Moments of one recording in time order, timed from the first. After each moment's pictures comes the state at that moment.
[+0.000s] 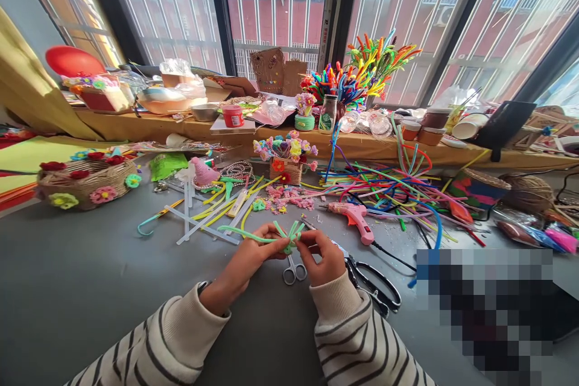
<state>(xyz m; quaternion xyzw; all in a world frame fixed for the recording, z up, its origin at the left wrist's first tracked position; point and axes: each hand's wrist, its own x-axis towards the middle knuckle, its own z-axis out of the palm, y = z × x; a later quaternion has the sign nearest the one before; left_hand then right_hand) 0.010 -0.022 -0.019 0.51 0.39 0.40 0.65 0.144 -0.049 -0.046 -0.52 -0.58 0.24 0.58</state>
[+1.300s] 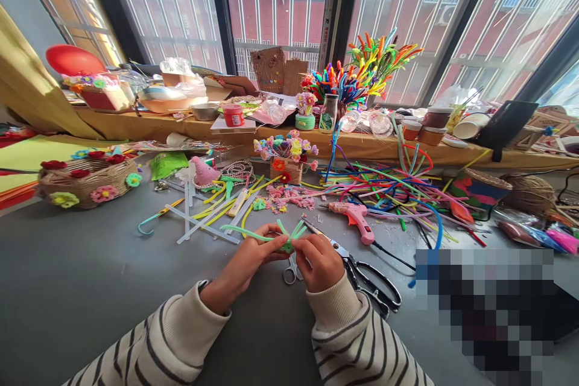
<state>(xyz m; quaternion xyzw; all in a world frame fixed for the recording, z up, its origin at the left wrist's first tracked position) 0.010 -0.022 -0.023 0.47 0.37 0.42 0.68 0.148 -0.047 -0.047 -0.44 -0.75 -0.07 0.50</state>
